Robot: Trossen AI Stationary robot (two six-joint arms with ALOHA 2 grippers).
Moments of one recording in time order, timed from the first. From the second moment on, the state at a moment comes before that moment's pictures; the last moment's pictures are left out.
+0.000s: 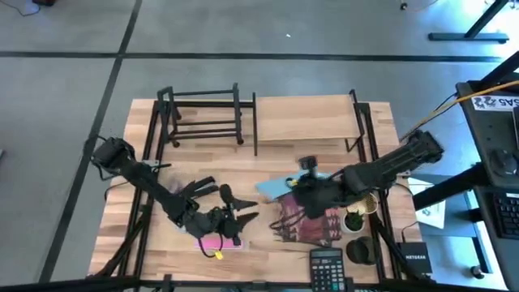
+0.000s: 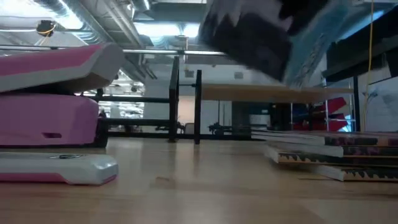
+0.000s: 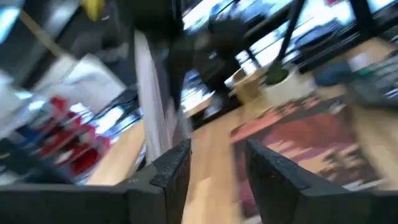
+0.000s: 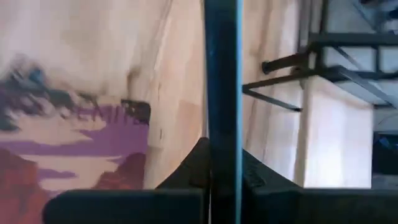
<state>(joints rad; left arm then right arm) -0.63 1.69 0.93 0.65 -0.99 0.57 0.47 1.48 1.42 -1.09 0.57 0.10</state>
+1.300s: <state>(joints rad) -0.21 2.19 1.16 1.40 -0.07 -0.15 1.01 1.13 0.95 -0.68 1.54 0.92</state>
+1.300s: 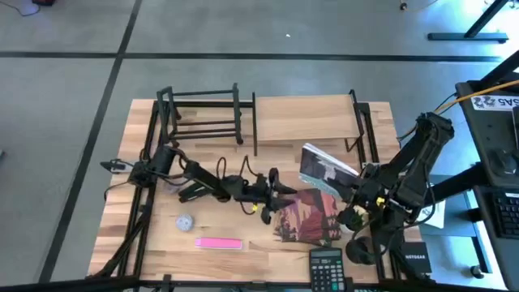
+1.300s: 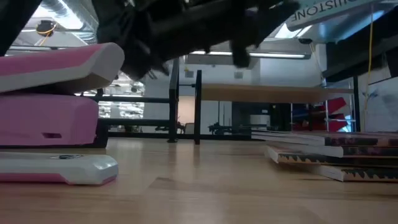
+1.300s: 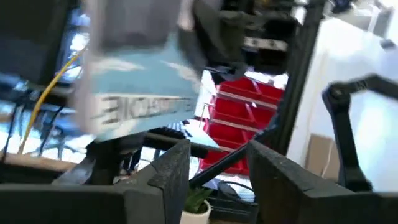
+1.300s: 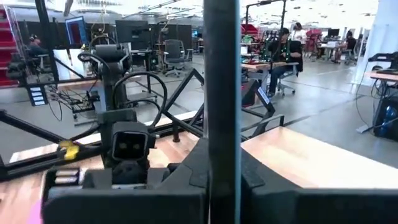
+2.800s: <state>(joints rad) -0.19 2.19 1.44 1.46 0.20 0.05 0.94 1.24 1.10 0.39 1.10 -0.49</state>
